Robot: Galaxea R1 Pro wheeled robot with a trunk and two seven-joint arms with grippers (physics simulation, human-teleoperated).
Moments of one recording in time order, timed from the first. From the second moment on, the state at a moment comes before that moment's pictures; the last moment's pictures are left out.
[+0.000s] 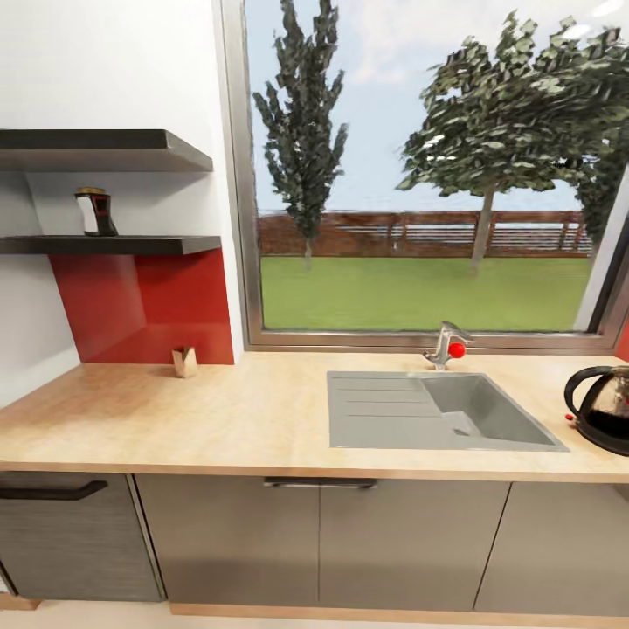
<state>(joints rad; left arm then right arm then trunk) 0.22 0.16 0.09 -0.45 0.40 -0.39 -0.14 -0.08 -0.02 -0.01 0.03 0.00 -0.31 0.04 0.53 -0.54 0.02</state>
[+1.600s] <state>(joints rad) 0.22 0.16 0.09 -0.44 0.40 -0.39 -0.14 -0.08 -0.01 -0.02 0.03 -0.01 -0.29 0.04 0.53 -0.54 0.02</state>
